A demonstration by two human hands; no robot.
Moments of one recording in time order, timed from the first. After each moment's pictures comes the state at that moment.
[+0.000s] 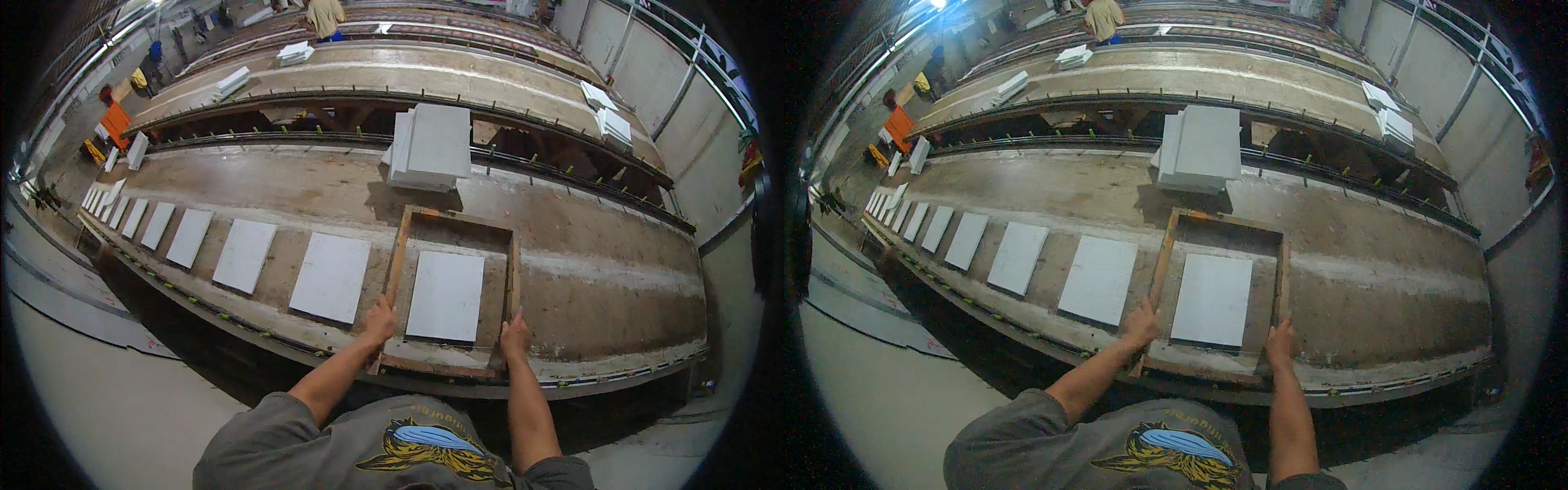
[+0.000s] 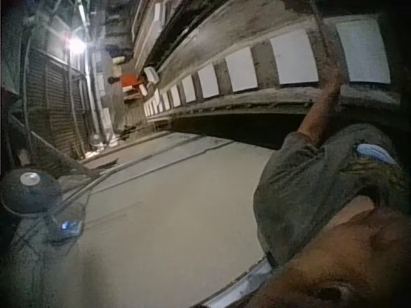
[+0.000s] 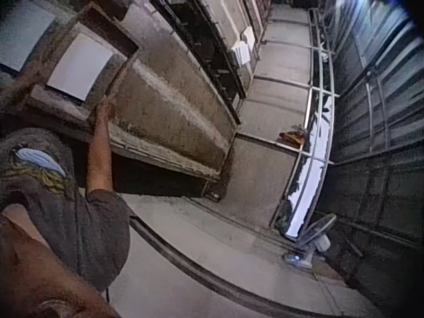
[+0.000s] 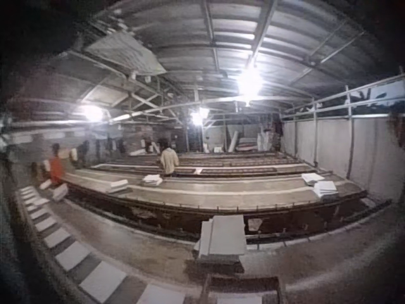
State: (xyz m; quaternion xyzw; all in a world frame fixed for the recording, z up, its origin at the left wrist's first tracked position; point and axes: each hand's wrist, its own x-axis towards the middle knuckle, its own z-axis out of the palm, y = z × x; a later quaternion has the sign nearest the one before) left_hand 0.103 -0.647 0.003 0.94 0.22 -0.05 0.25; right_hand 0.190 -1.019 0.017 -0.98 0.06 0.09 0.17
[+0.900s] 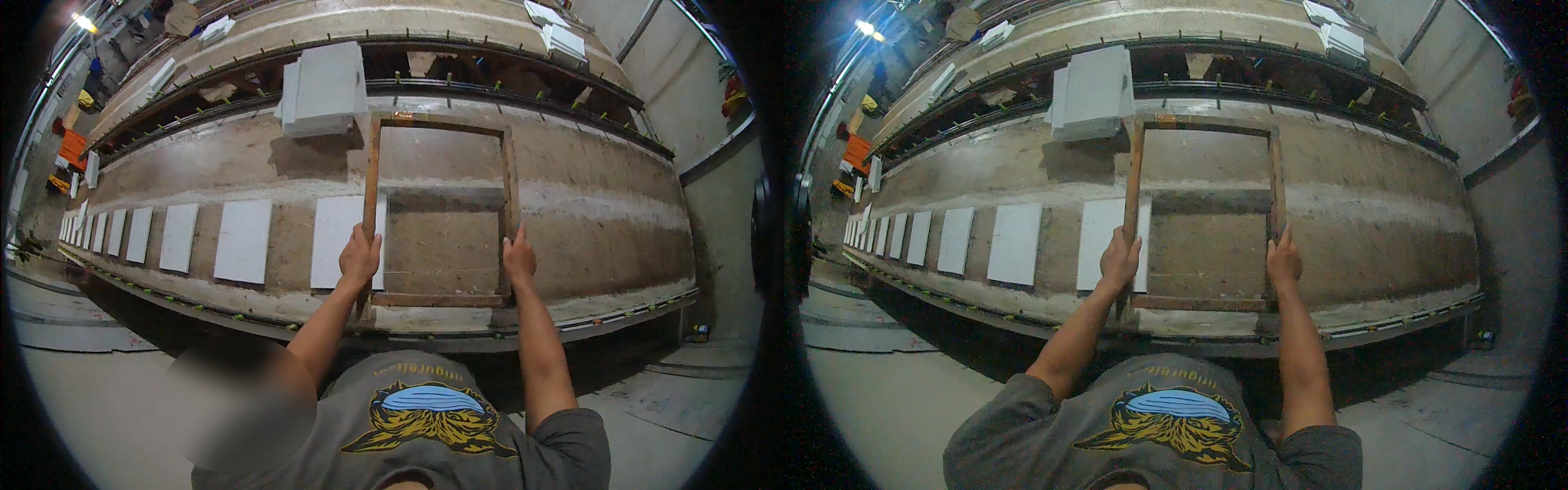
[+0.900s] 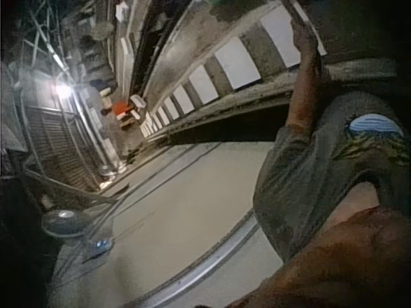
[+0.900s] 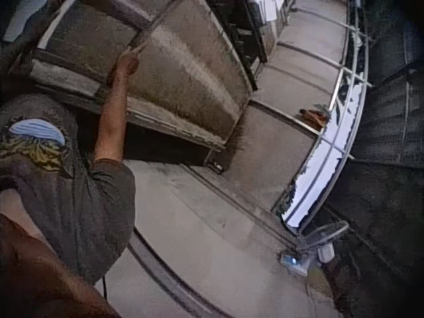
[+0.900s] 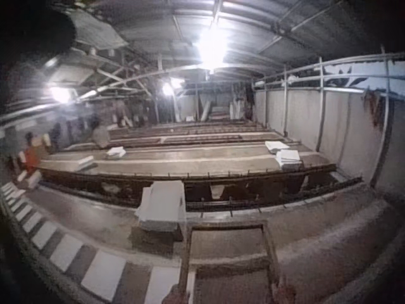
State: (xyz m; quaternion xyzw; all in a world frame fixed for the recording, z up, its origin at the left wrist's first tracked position) left_hand 0.201 -0.852 0.045 0.93 0.18 0.08 0.32; right_hand 0.293 -1.226 0.054 -0.99 0.07 0.02 0.14
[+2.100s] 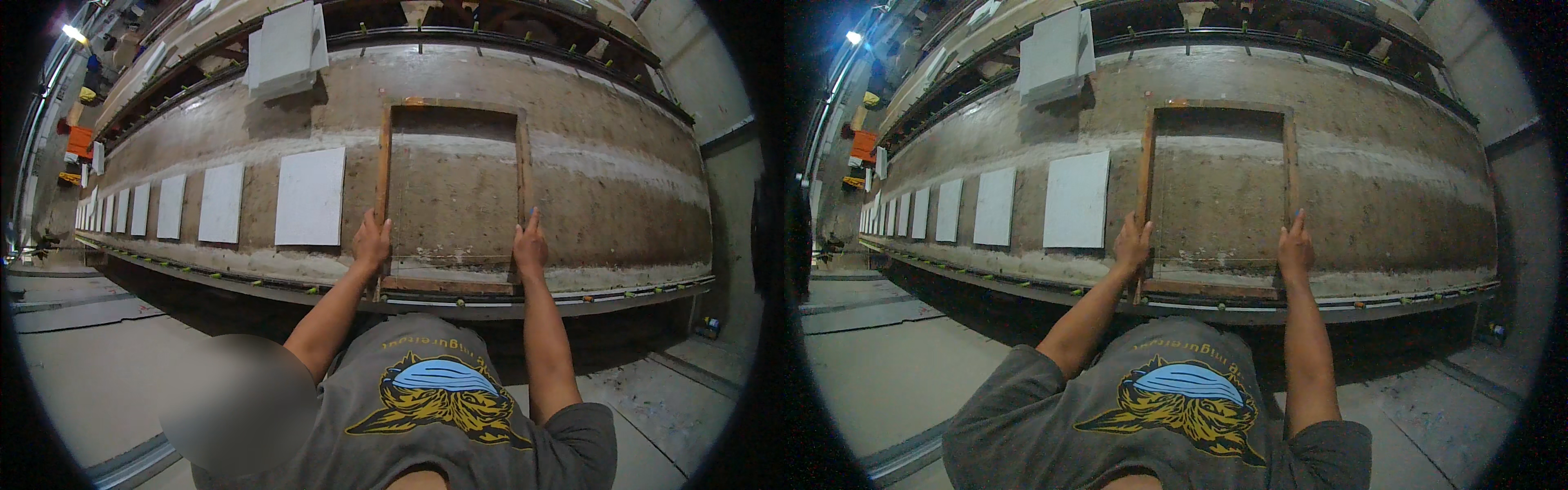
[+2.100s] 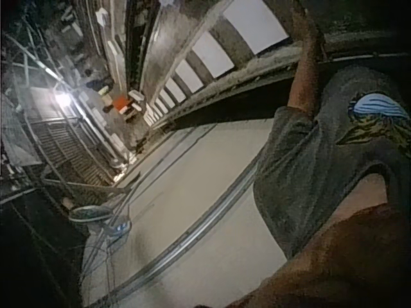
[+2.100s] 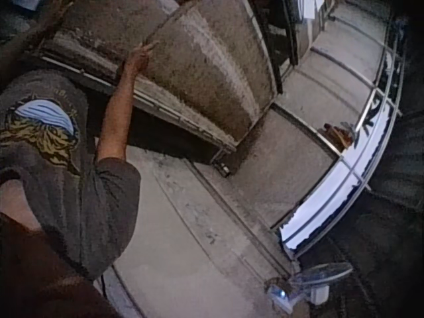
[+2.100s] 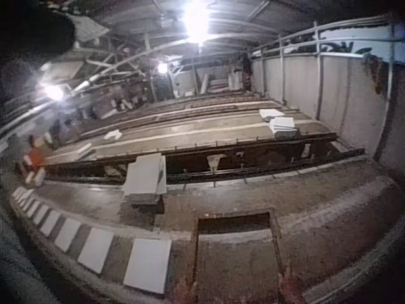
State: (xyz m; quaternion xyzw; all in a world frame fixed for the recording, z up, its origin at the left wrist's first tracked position) left_hand 0.176 -0.997 -0.024 0.92 0.22 0.03 0.32; right_hand 0.261 -1.371 0.002 -0.98 0.08 0.06 0.16
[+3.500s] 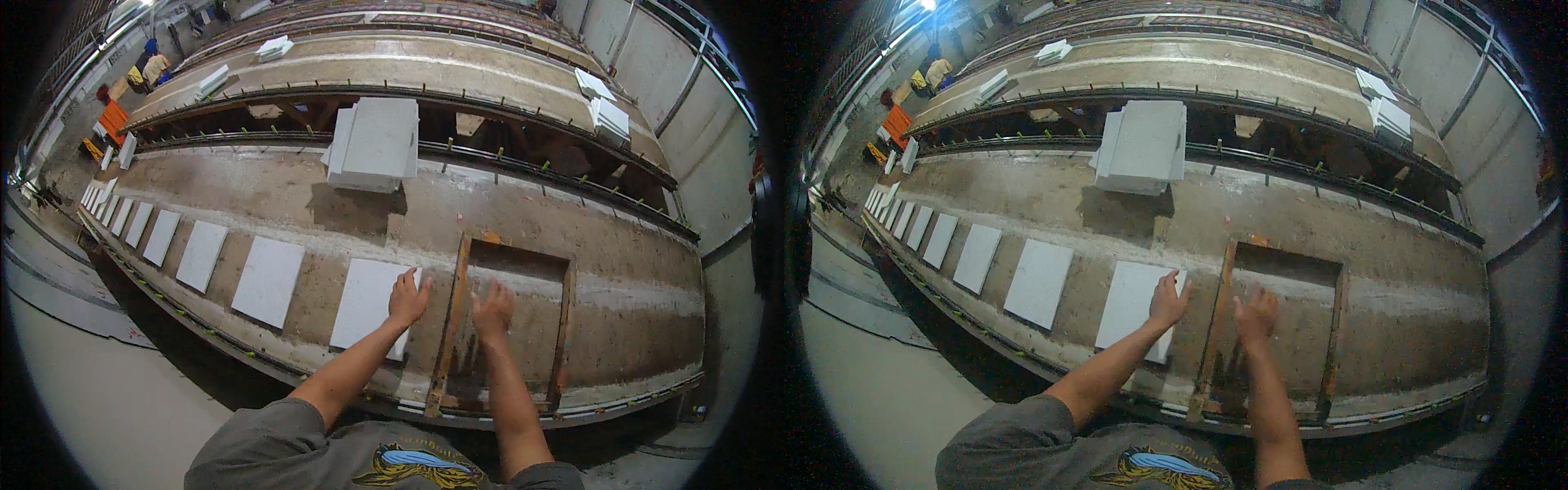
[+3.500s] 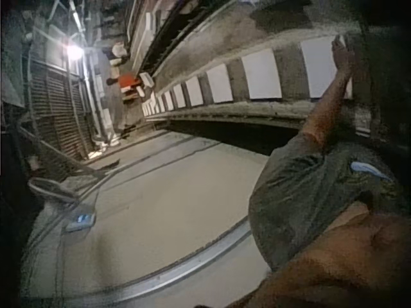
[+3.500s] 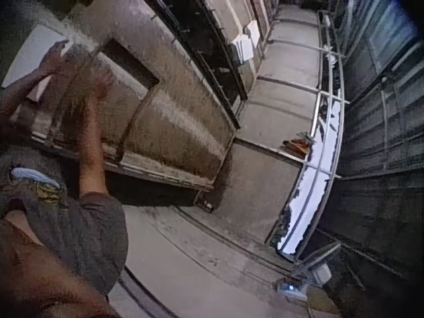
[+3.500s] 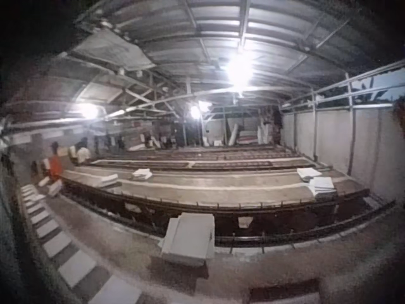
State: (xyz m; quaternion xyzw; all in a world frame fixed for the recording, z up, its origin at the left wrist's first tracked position) left_hand 0.291 -0.864 0.010 0.90 0.20 0.09 0.37; right_hand 0.340 -1.084 0.036 -0.98 -0.09 -0.09 0.16
